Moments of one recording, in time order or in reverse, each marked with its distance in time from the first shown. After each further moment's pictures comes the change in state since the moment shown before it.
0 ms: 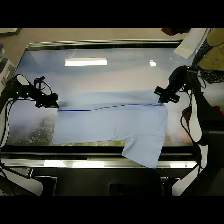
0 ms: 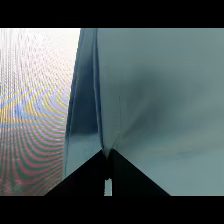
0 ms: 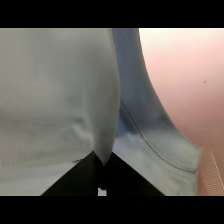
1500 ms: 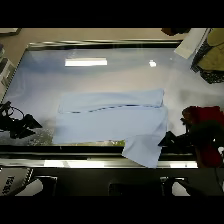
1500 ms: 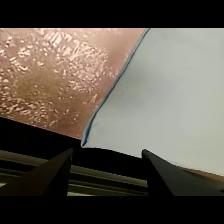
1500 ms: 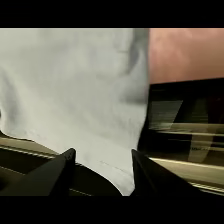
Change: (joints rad) left arm 0.322 0.640 -0.661 -0.075 -0.039 -0.061; right arm -0.357 0.779 -1.233 0.364 0.041 -0.510
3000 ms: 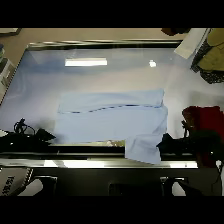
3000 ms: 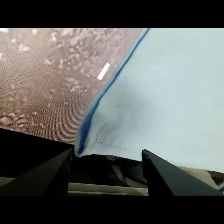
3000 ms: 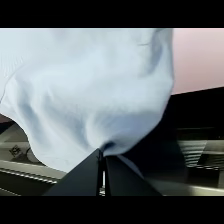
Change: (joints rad) left arm 0.063 0.057 -0.401 -0.229 0.227 0.222; right arm -0.003 0.163 -0.142 0.124 0.151 -0.026
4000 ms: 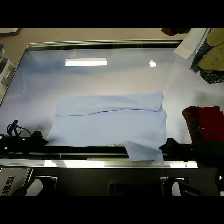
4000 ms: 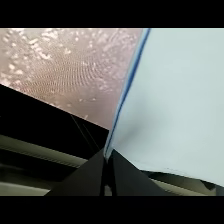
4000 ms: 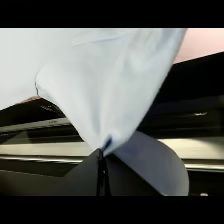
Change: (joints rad) left arm 0.007 0.192 -0.014 0.116 -0.062 -0.122; right arm 0.000 0.442 0.002 -0.013 -0.212 0.132
